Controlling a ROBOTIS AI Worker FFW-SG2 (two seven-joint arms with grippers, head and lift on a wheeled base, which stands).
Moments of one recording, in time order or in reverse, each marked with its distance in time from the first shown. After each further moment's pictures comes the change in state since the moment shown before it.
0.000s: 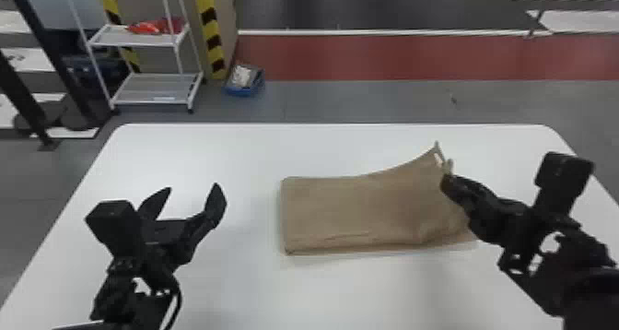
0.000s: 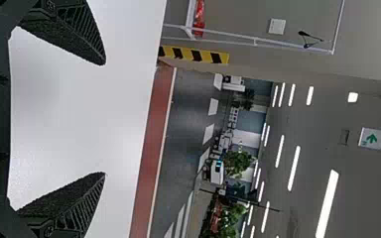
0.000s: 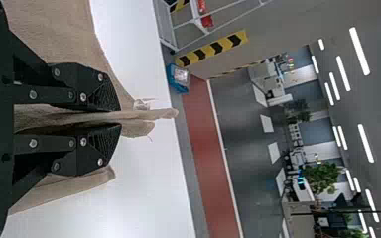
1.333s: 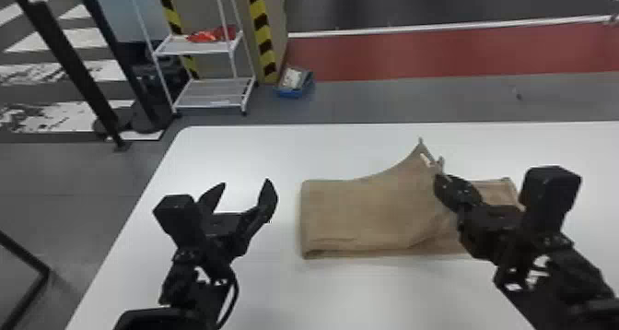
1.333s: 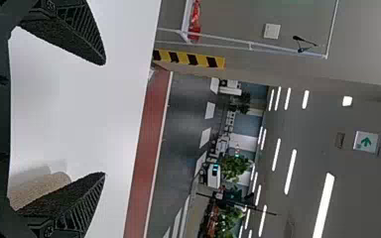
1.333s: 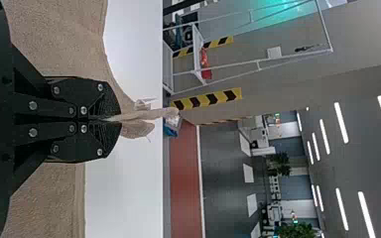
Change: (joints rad) left arm 0.002 0.000 0.005 -0.021 0.001 0.005 0.017; right arm 0.039 -0.006 0.274 0.071 0.117 -0.273 0.000
